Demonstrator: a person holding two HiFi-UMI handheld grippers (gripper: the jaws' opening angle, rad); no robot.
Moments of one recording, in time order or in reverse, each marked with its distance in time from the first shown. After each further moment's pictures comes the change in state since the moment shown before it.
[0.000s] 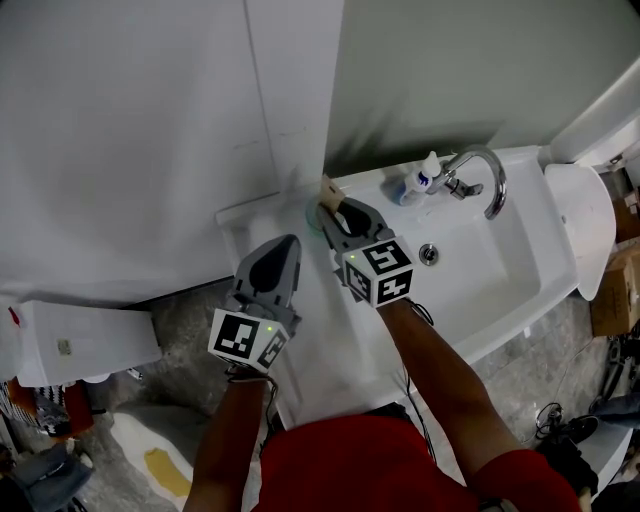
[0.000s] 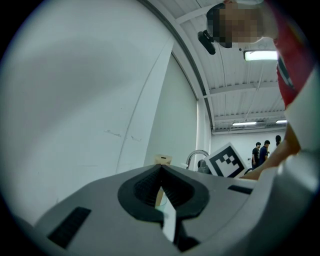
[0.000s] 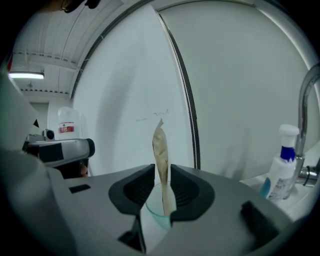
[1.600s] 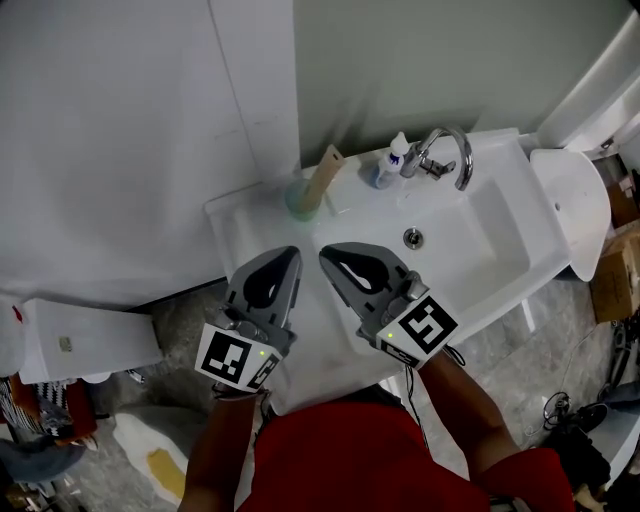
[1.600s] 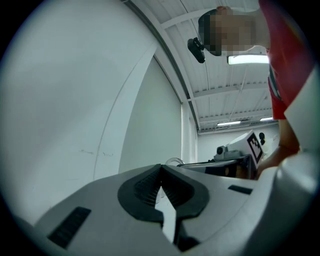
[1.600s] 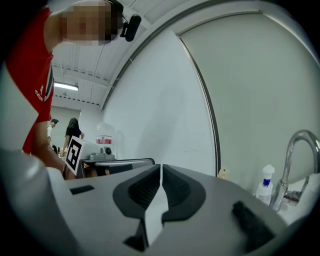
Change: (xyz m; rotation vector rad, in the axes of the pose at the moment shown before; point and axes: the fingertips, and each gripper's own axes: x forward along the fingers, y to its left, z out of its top) left arm -0.037 -0.089 0.038 0.080 -0.029 -0.136; right arm -0.160 0.093 0.053 -0.122 -0.181 0.258
